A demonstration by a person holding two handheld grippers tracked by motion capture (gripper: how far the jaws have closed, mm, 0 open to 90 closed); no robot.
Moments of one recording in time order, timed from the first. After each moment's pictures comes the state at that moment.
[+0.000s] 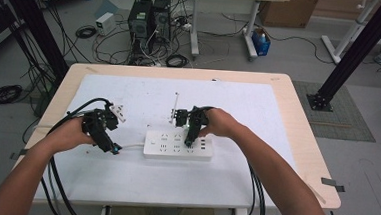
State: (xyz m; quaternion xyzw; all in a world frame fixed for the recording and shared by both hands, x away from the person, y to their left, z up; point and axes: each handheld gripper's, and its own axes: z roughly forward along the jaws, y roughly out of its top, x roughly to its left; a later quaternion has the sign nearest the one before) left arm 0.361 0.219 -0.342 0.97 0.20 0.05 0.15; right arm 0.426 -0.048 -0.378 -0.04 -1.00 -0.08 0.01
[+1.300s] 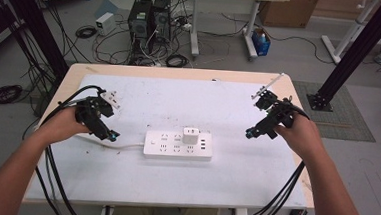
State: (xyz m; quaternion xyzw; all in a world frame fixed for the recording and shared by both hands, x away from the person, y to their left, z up) left arm 0.372 0.232 -0.317 0.95 0.22 0.09 0.18; right arm 0.374 -0.241 -0.274 -0.37 -0.91 -0.16 -0.11
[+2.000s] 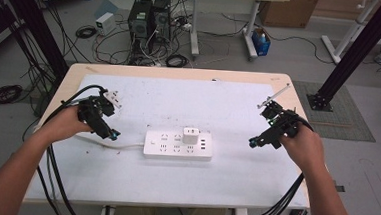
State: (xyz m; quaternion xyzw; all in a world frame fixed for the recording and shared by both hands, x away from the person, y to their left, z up) left arm 0.378 0.228 -0.322 0.95 0.22 0.09 0.17; right arm 0.364 -0.259 -0.298 -0.38 -0.90 -0.18 -0.07
